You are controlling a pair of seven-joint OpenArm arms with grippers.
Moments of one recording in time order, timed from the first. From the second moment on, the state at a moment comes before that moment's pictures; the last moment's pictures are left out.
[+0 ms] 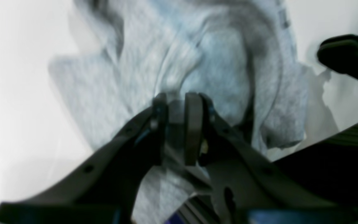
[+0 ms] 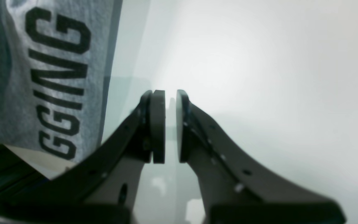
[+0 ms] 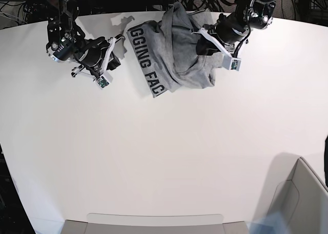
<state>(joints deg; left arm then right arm) 27.4 -21.6 11.1 116.4 -39.6 10.3 46.1 -13.8 16.3 0.1 109.0 24.6 30.4 -65.2</state>
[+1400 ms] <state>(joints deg) 30.5 -16.7 -1.7 116.4 -25.3 32.8 46.7 -6.8 12.5 -20.3 100.7 22.2 44.4 -64.4</state>
